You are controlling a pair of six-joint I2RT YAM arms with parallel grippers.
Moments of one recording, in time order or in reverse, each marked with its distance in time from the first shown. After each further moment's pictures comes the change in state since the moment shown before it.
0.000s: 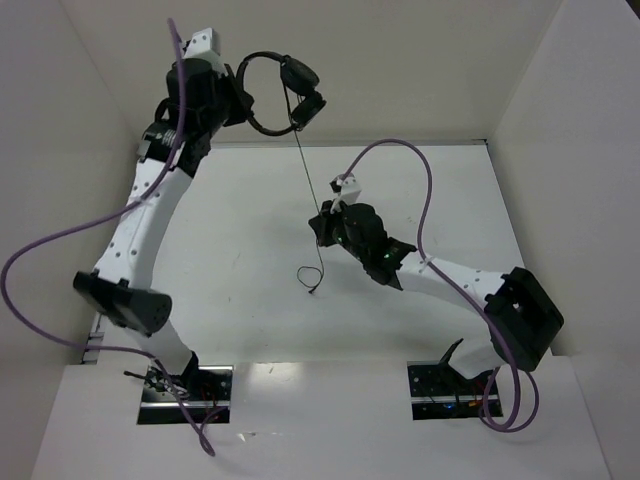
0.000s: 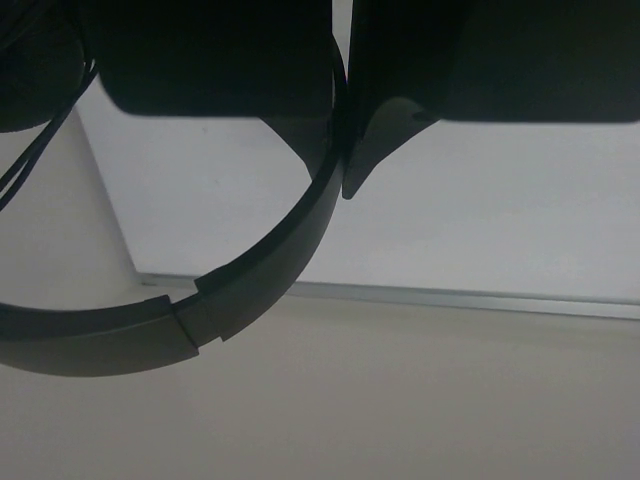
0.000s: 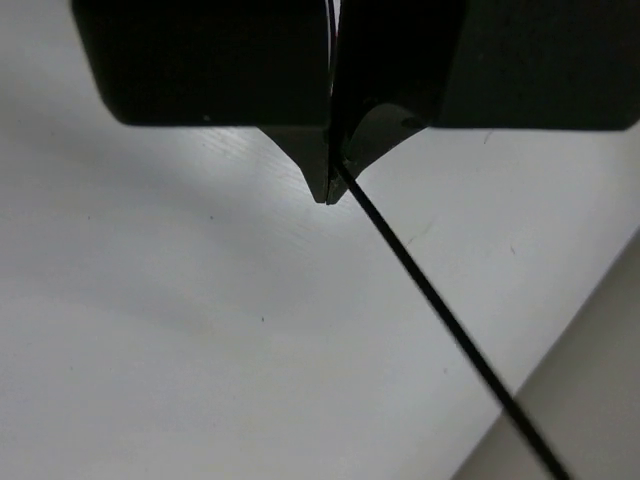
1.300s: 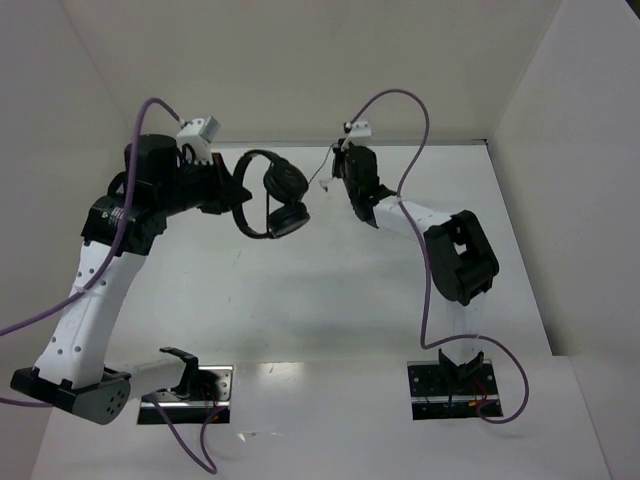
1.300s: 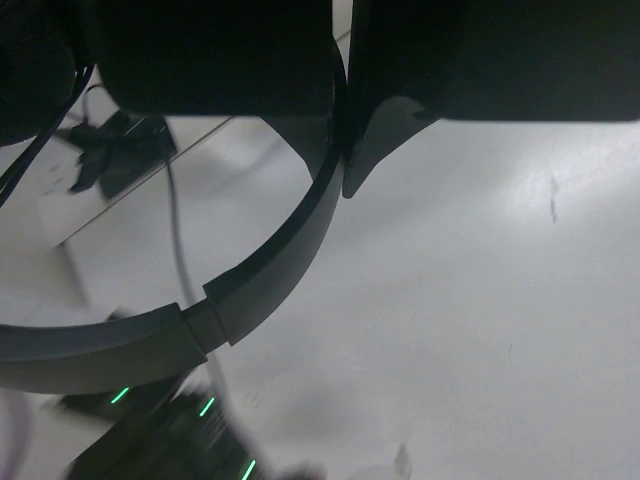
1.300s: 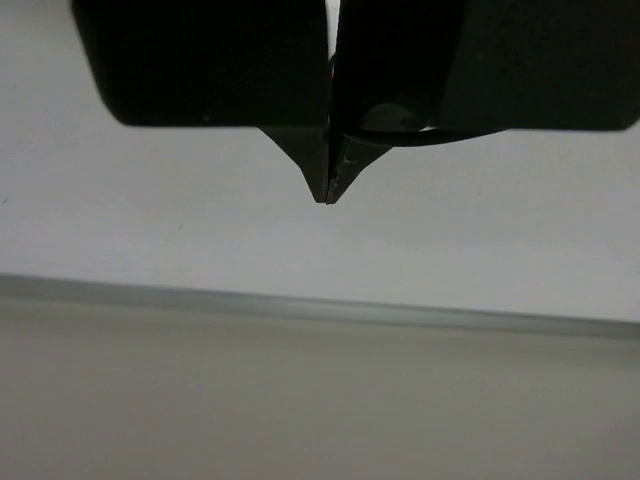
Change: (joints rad) left arm 0.003 -0.543 -0.488 -0.264 0.468 0.072; right arm -0.268 0.494 0.424 0.226 0.185 -0.234
